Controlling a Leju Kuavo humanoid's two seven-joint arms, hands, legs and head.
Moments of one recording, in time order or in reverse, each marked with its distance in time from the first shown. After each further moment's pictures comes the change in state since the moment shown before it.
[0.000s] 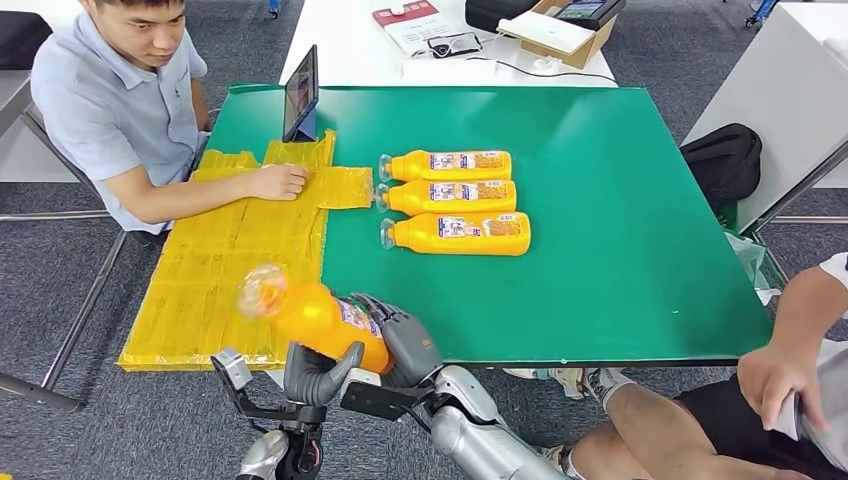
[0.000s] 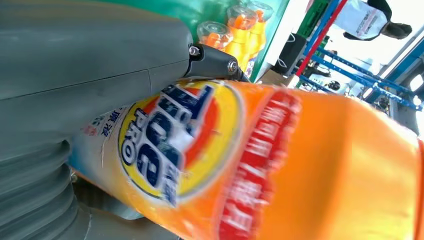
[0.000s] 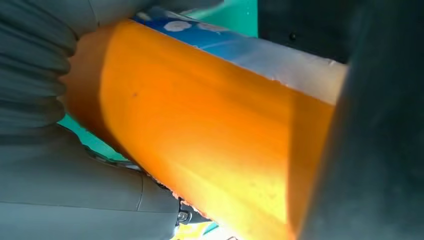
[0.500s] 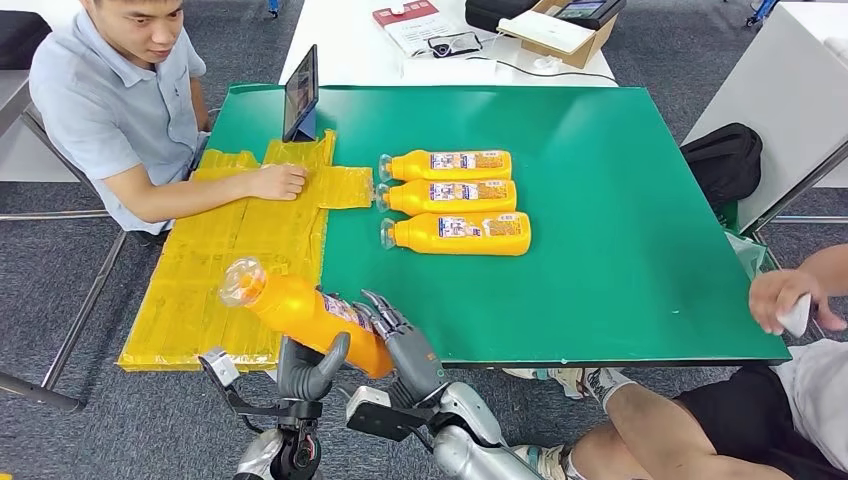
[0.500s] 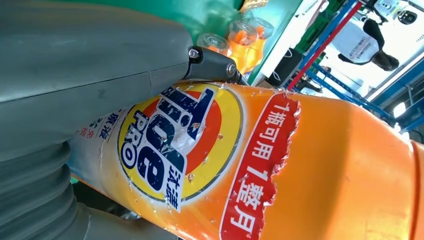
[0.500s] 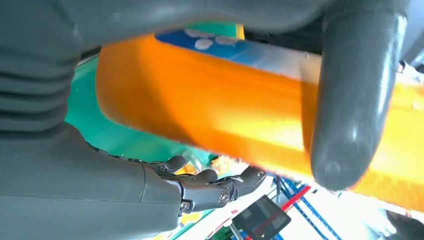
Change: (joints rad) left arm -0.006 -0.002 0.020 0.004 0.142 0.002 0.028; right arm 0.116 -0.043 -0.010 -0.187 -0.037 -0.050 -0.032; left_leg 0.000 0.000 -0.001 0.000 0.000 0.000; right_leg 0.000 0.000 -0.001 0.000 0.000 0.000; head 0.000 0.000
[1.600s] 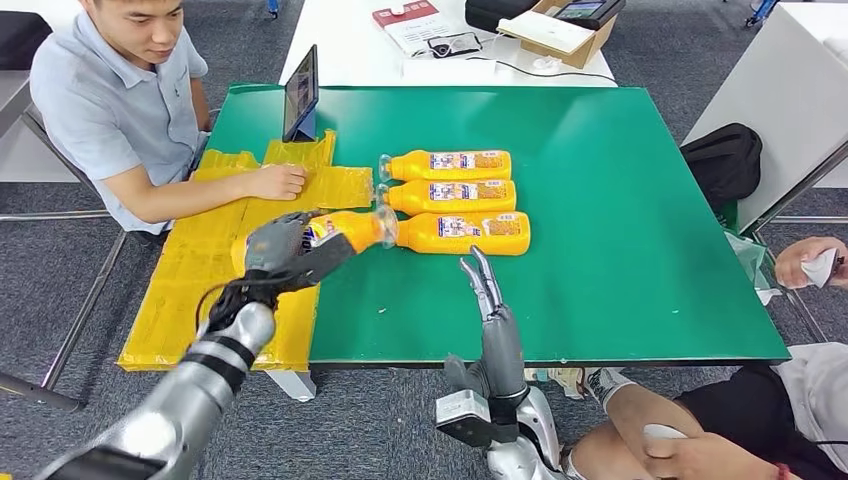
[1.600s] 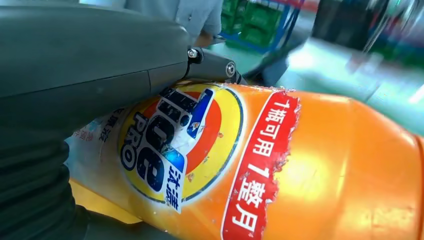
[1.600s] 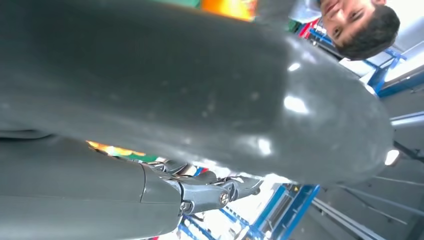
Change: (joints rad) left arm -0.579 0.197 -0.142 0.343 -1.380 0.534 0.592; right arm 0.235 -0.088 -0.237 -0.546 -0.046 -0.072 -0.105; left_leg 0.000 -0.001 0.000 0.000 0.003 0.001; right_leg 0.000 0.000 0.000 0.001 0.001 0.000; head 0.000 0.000
